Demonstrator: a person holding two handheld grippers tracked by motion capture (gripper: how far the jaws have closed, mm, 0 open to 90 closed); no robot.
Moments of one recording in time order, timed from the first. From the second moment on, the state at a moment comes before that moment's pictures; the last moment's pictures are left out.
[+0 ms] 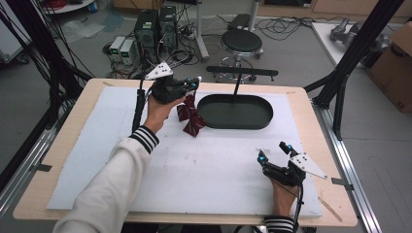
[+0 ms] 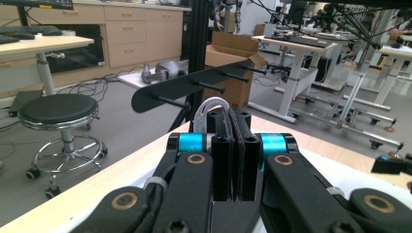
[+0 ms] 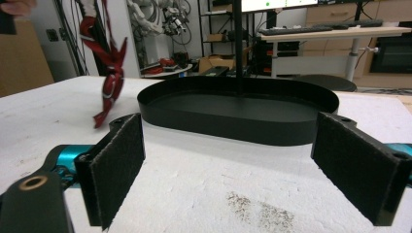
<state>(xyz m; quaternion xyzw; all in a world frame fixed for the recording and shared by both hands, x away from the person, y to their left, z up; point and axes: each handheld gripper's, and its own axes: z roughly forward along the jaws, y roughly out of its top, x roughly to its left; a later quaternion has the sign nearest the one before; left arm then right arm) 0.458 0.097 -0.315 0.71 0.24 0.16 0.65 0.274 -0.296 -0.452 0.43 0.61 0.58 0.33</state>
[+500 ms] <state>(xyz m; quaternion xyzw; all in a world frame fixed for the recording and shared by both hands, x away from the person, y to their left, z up) 0.486 0.072 -0.291 0.71 0.24 0.17 0.63 0.274 -0.297 -0.452 0.43 0.61 0.58 0.33</state>
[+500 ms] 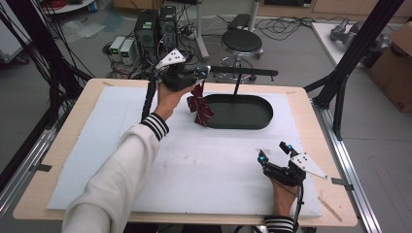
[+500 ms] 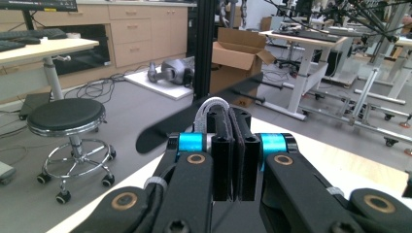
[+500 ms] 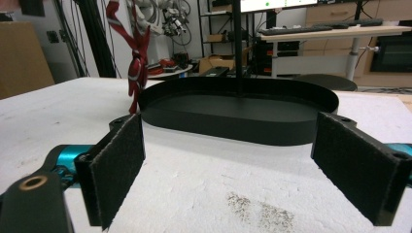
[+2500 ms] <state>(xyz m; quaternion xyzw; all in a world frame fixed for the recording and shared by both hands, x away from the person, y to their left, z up) 0.519 0.038 -0.289 0.73 0.27 0.18 0.61 0.275 -0.298 -0.452 0.43 0.60 0.59 0.32</state>
